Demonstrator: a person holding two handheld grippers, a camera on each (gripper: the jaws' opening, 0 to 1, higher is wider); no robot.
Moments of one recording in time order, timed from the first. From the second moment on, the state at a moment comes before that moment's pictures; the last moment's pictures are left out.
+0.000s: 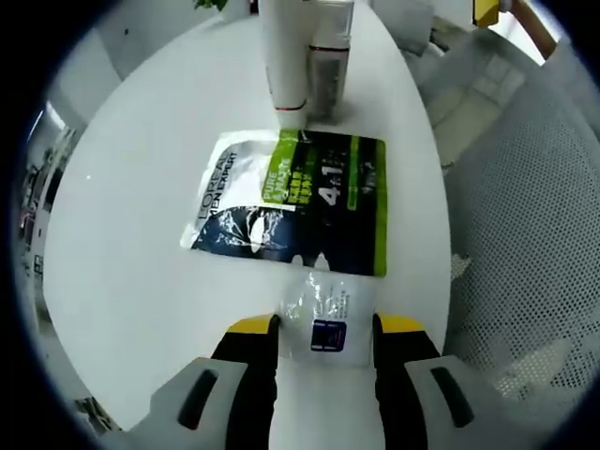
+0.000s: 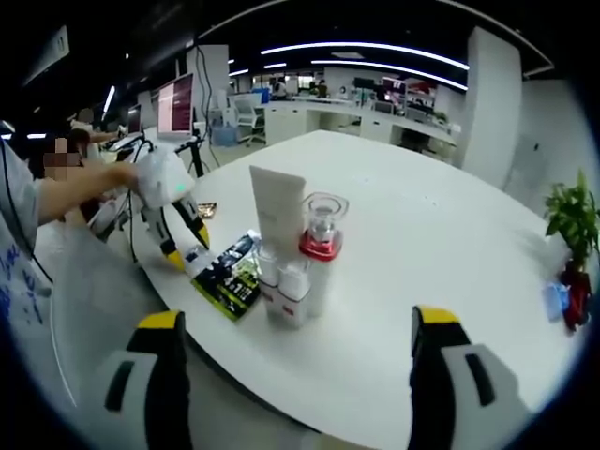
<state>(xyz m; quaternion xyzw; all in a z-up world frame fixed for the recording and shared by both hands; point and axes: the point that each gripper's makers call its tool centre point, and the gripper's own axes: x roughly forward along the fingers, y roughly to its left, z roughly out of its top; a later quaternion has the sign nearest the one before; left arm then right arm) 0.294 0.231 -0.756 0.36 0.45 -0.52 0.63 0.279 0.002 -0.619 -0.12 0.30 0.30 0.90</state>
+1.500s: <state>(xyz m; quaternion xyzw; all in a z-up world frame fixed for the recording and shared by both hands) 0.296 0.224 -0.701 0.31 0.36 -0.48 0.74 0.276 0.011 -0.617 -0.14 0.30 0.31 0.89</state>
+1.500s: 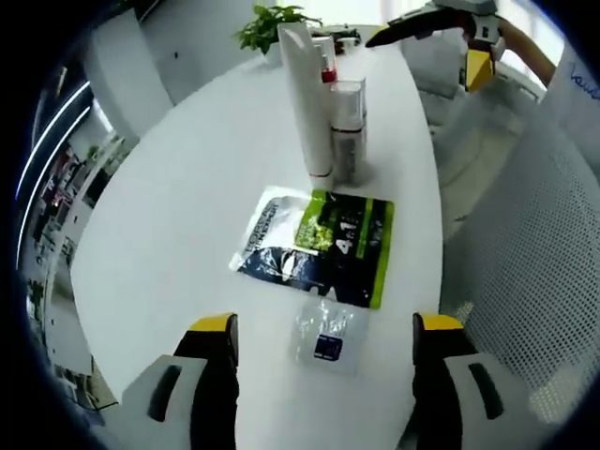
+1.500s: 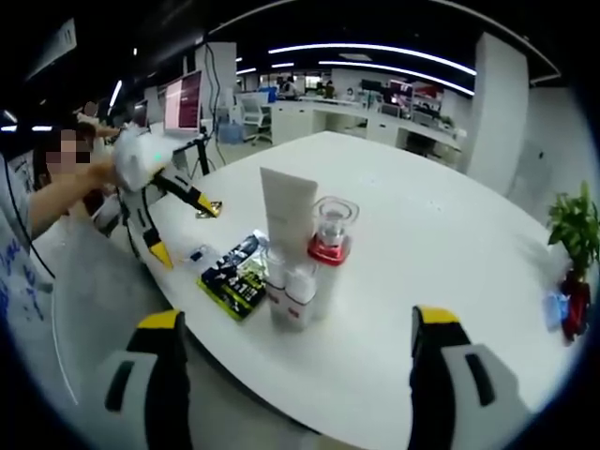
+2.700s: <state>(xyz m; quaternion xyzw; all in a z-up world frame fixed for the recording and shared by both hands) 0.291 0.224 -0.648 0.19 0.28 -0.42 0.84 0.275 0.019 -0.618 -0.15 0.30 0.33 0.89</state>
